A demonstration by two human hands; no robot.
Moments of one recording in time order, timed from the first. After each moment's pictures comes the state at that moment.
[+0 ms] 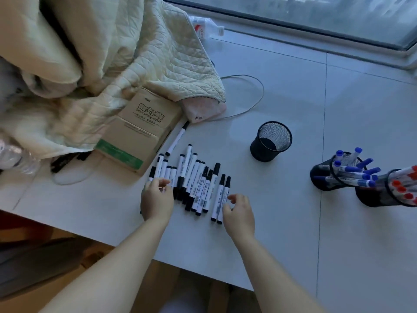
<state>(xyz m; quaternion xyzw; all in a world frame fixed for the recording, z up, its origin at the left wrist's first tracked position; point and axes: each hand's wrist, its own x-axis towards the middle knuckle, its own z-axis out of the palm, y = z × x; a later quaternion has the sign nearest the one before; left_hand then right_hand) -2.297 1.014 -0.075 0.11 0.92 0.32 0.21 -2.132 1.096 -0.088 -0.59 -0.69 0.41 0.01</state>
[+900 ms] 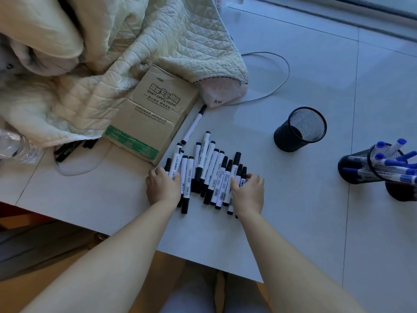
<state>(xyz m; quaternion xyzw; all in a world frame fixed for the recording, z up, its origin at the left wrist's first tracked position) -2.343 1.011 -0.114 0.14 0.95 0.16 0.24 -2.187 1.105 -0.114 -0.67 -0.65 0.35 0.02</state>
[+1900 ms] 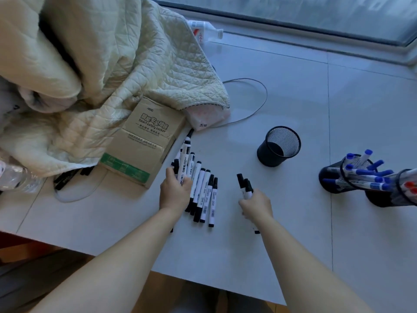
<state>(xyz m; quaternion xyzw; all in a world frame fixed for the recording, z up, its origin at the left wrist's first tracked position) -2.321 1.055 -0.056 0.22 0.86 0.36 0.29 -2.149 1.152 -0.083 -0.66 -0.61 0.43 -0.09</state>
